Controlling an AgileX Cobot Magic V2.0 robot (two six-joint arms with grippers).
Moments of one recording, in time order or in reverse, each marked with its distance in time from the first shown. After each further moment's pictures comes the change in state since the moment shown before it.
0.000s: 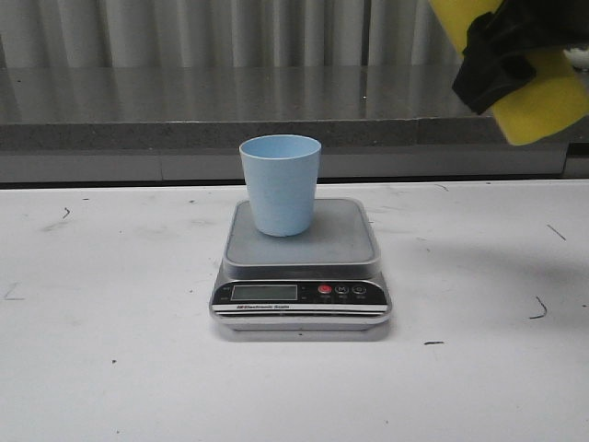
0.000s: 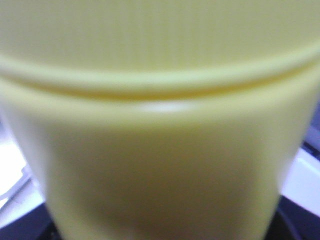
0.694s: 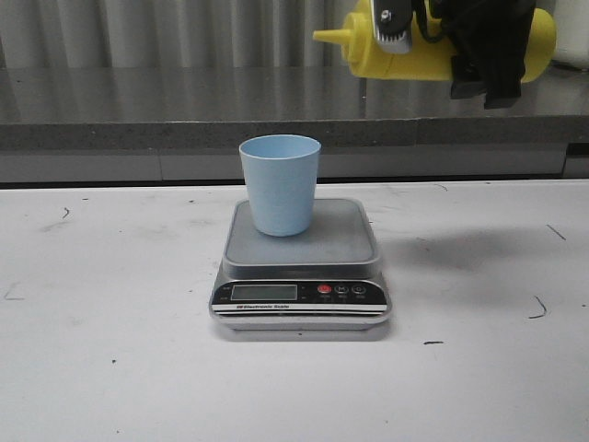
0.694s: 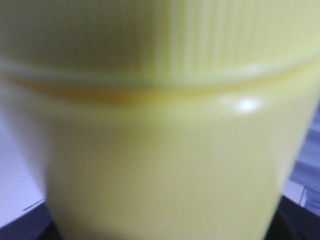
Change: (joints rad) left arm 0.000 0.000 0.000 0.000 0.000 0.000; right arm 0.215 0.203 -0.167 -0.949 0.168 -0.022
